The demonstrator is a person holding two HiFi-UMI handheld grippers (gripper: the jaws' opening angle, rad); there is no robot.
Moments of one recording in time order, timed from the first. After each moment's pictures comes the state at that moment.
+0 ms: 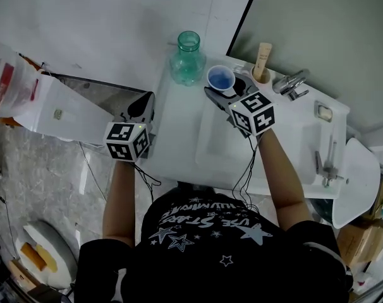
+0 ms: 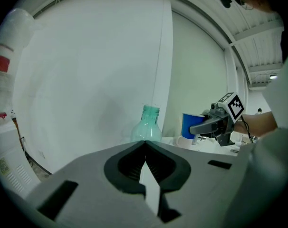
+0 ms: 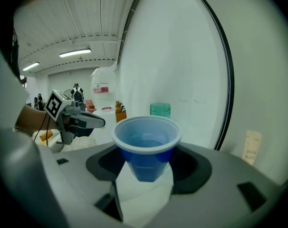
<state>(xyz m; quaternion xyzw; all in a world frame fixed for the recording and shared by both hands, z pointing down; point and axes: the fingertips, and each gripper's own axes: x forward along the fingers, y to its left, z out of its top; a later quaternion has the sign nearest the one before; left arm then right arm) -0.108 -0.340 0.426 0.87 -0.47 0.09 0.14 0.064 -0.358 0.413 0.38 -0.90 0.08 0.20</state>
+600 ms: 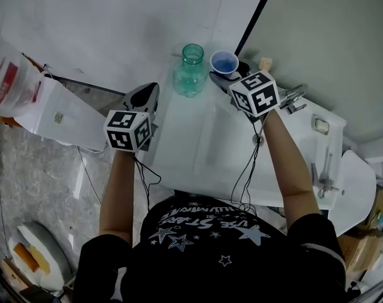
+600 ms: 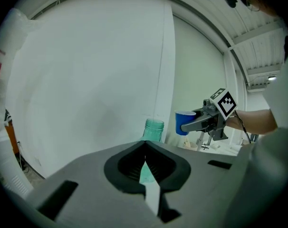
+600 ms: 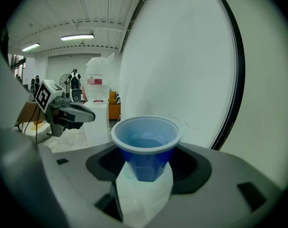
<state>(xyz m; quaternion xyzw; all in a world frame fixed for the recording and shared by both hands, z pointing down) -0.102 -0.383 0.388 0.87 -0.47 0.07 0.12 0.069 -0.426 0.366 0.40 -0.88 0.03 0.27</state>
